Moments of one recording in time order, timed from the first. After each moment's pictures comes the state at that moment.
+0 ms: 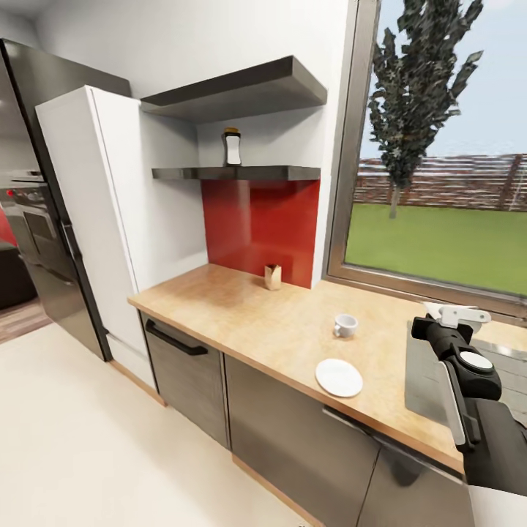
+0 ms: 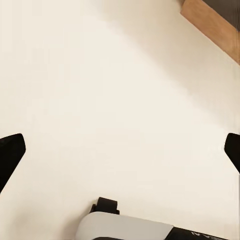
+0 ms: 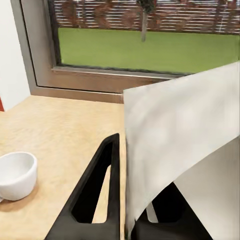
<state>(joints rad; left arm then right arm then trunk) 0.00 -0.01 0.19 -0.35 0.06 -0.32 -0.01 -0.51 -0.13 -0.23 -1.54 0.01 0.55 -0.11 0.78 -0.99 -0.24</state>
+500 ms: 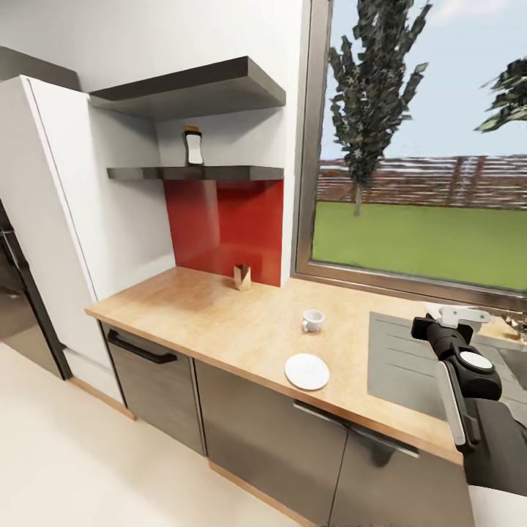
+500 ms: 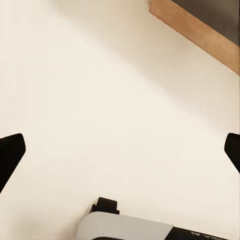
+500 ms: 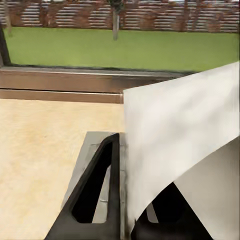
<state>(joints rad) 0.00 -0.01 0.19 -0.35 0.06 -0.32 -0.01 -0.51 -0.13 -0.23 -1.54 0.01 0.55 -0.11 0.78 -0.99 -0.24</state>
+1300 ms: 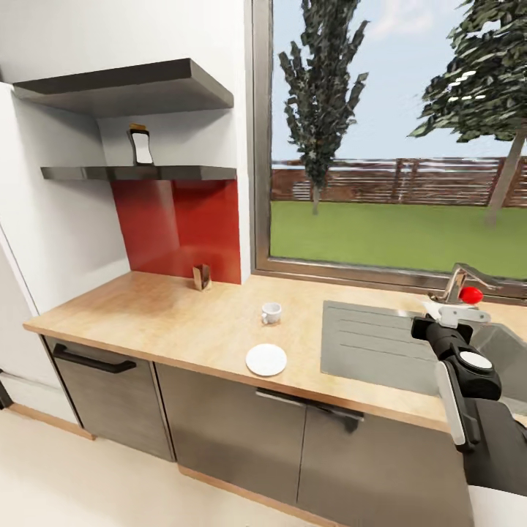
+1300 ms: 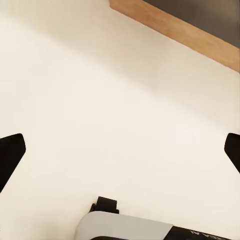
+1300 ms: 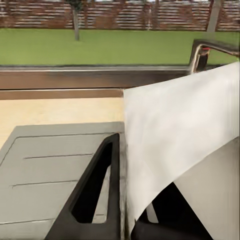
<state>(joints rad) 0.00 -0.02 0.19 -0.35 0.06 -0.32 -0.01 -0.51 -0.13 -0.23 -1.54 0.01 0.55 -0.12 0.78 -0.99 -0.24</state>
